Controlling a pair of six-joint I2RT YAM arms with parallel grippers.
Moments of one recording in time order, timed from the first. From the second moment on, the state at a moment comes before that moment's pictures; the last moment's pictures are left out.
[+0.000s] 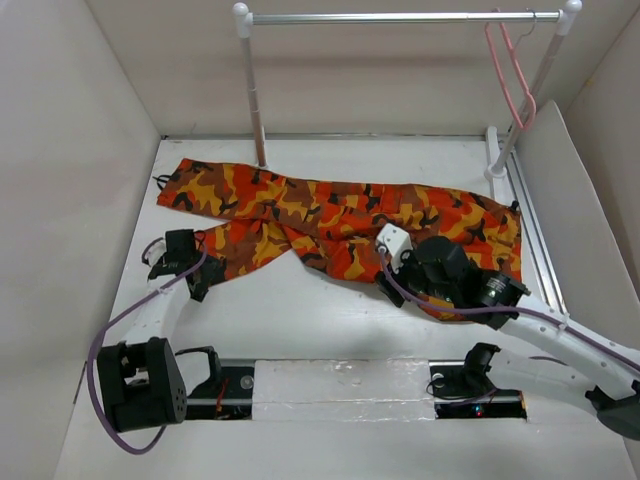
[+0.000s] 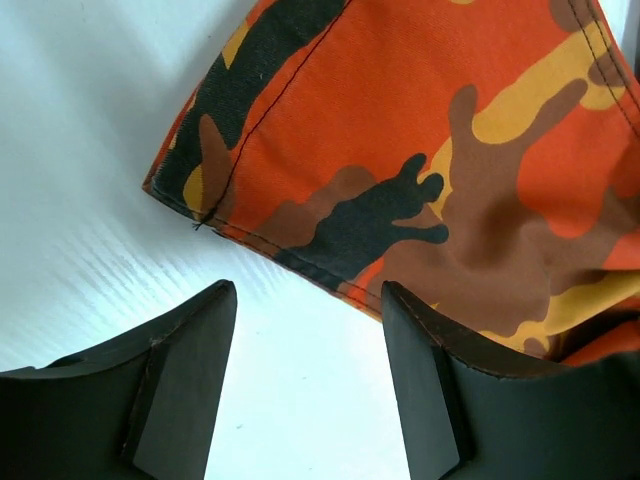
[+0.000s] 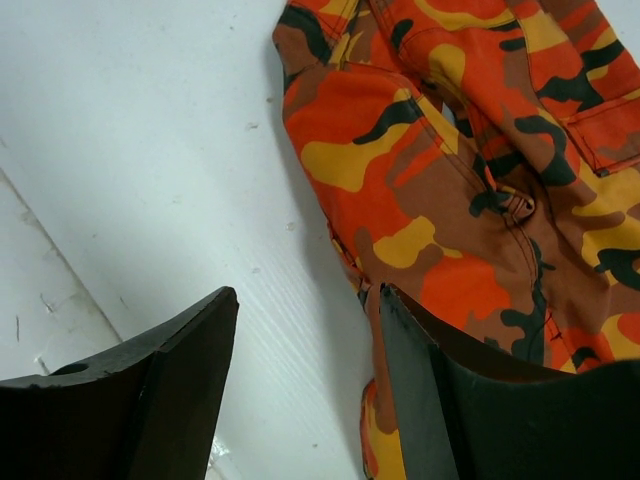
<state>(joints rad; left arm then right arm) 0.13 1.09 0.56 -0.51 -0.15 -1.00 0.90 0.90 0.86 -0.54 0.06 -0.12</state>
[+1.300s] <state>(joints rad) 0.11 0.96 1.12 -1.01 -0.72 -0.78 0.61 0.79 0.88 -0.80 0.02 -0.09</state>
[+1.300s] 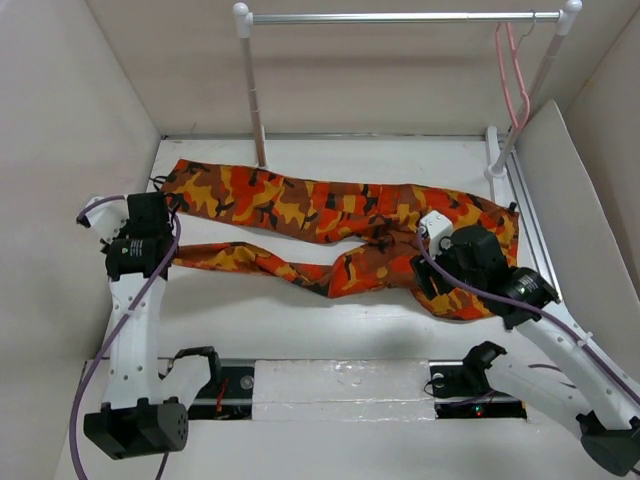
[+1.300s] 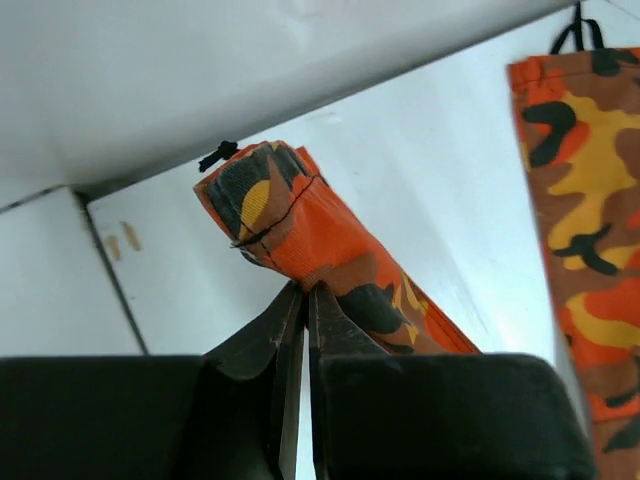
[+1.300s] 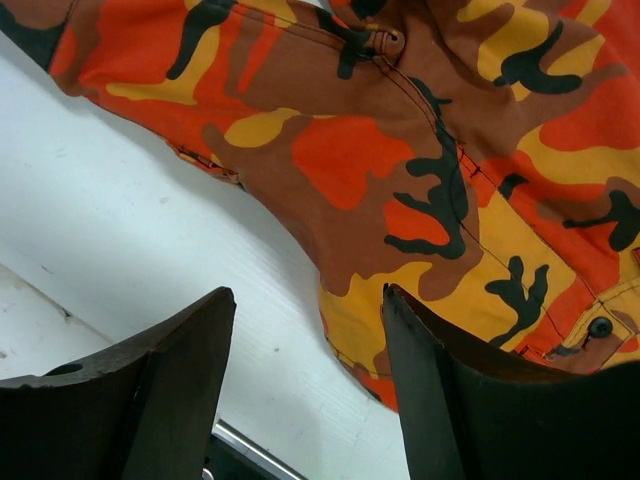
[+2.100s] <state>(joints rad) 0.15 1.24 0.83 -0.74 -0.39 -0.93 0.58 0.86 0.88 -0.72 -0.23 -0.20</state>
